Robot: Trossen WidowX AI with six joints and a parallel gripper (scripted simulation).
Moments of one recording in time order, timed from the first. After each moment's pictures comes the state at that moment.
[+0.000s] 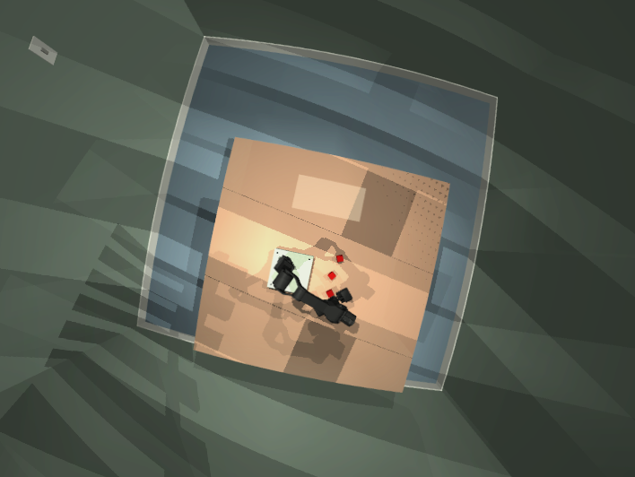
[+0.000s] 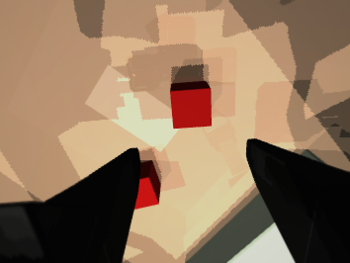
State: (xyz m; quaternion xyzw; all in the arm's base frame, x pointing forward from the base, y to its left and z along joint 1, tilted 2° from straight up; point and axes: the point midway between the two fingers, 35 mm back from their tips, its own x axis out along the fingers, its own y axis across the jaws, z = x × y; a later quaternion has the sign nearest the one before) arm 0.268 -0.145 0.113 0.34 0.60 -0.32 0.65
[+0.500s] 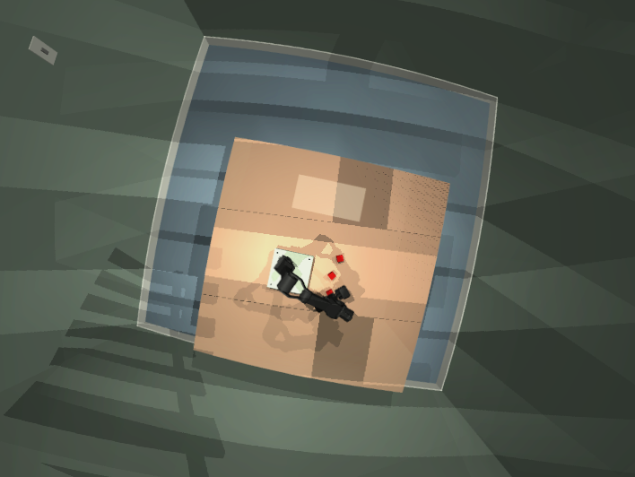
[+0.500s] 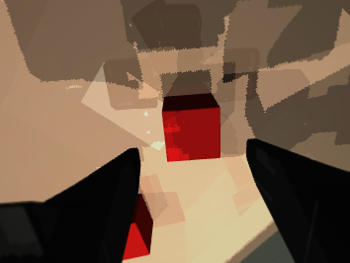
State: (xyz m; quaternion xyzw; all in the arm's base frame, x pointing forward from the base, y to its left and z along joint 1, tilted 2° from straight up) arm 0.269 -0.146 0.054 0.34 0.60 -0.32 0.65
